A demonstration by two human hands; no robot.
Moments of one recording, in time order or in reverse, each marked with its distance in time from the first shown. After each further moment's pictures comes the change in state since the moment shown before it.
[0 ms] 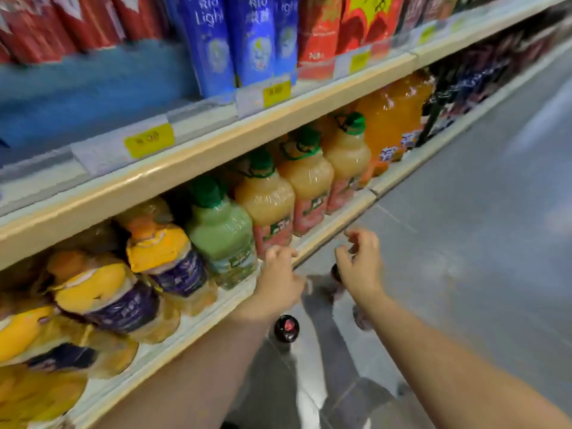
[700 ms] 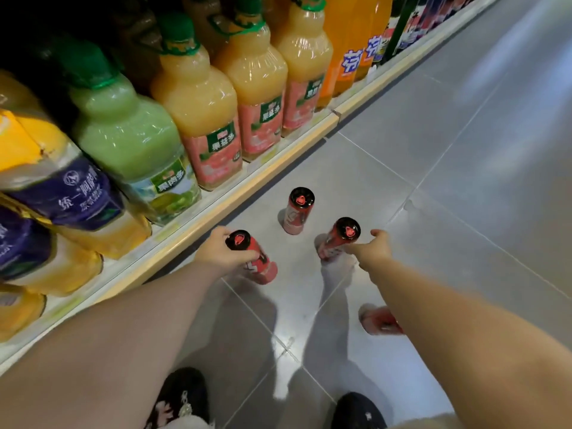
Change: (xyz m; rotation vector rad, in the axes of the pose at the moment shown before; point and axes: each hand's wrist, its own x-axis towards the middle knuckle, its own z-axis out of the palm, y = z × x) left_hand -0.009 -0.107 0.095 -0.230 -0.177 -0.421; right_hand -0.061 0.171 -0.037 0.031 -0.104 0.895
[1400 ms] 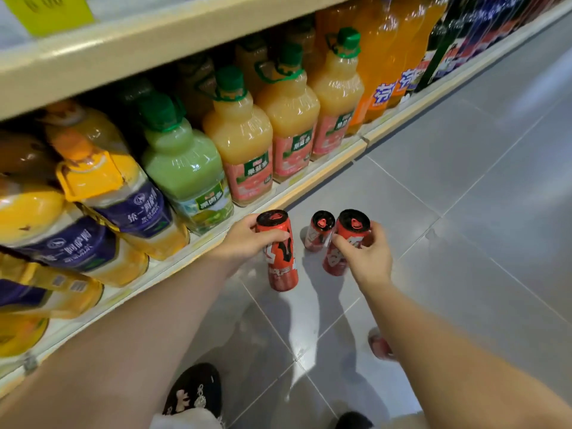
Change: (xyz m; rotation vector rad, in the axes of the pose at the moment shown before) left_hand -0.030 0.069 -0.038 -0.422 -0.117 0.145; right_hand -0.061 -0.056 0.018 0.161 0.021 -0.472
